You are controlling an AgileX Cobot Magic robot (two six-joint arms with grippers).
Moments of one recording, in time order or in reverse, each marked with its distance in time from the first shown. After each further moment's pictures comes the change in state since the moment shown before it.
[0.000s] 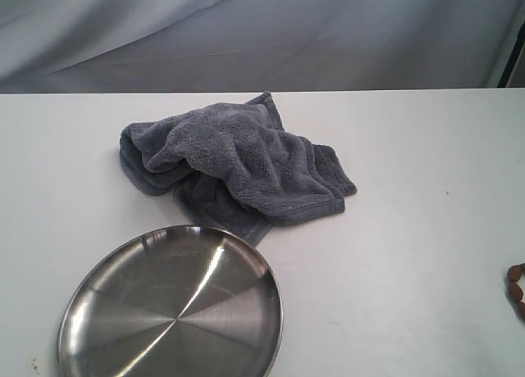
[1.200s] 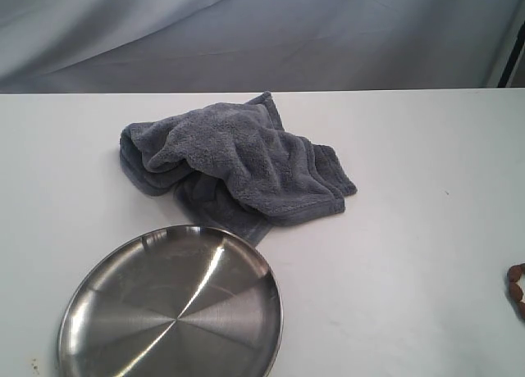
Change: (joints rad) left arm 0.000 0.000 0.000 0.000 0.000 0.000; right arm 0.000 0.000 0.000 0.057 -0.181 -0.002
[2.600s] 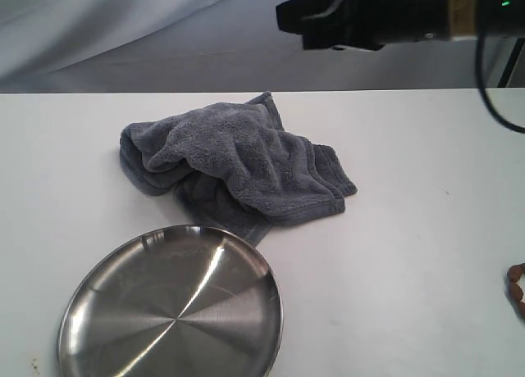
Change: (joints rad) left arm 0.000 0.000 0.000 0.000 0.000 0.000; right arm 0.335 1.501 -1.174 -1.765 -0.773 1.634
